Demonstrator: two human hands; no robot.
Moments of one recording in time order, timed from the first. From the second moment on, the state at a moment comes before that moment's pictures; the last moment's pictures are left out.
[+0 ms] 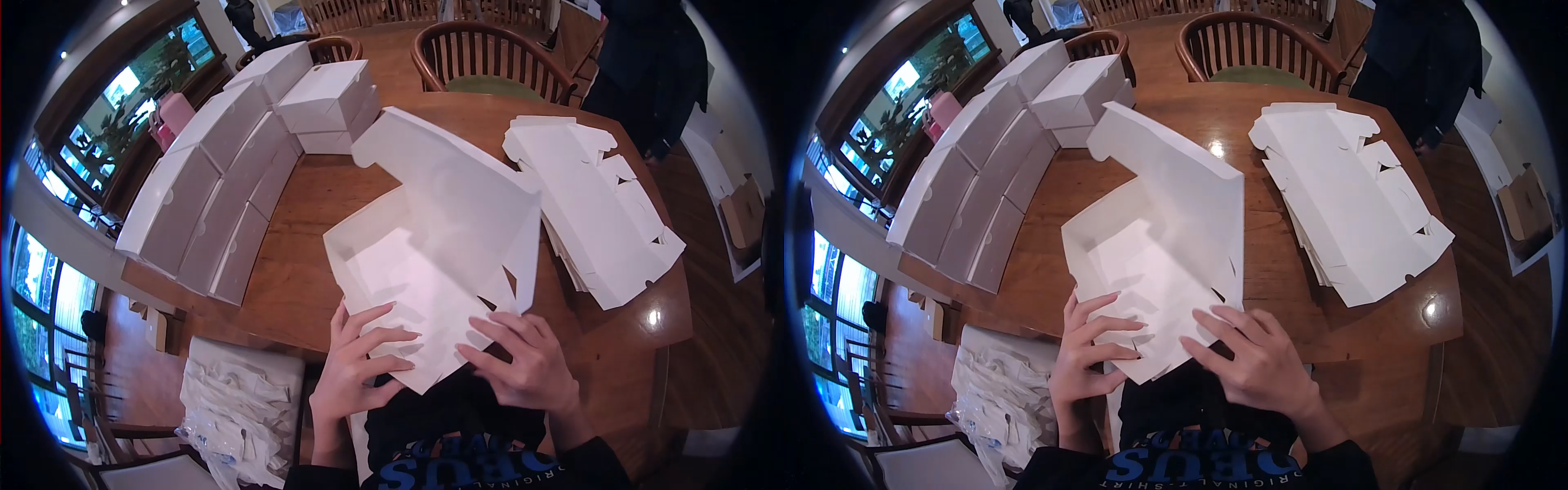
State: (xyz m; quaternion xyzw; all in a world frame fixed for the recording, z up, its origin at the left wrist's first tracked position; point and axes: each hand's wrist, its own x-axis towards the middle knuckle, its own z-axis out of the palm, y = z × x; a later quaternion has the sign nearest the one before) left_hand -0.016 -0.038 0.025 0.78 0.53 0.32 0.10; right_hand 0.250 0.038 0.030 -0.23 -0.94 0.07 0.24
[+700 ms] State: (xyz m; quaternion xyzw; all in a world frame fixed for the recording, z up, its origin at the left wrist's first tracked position) left_hand -0.045 -0.037 0.025 0.83 0.45 0.26 0.22; right_hand 0.246 0.056 0.004 -0.35 -0.85 -0.01 0.39
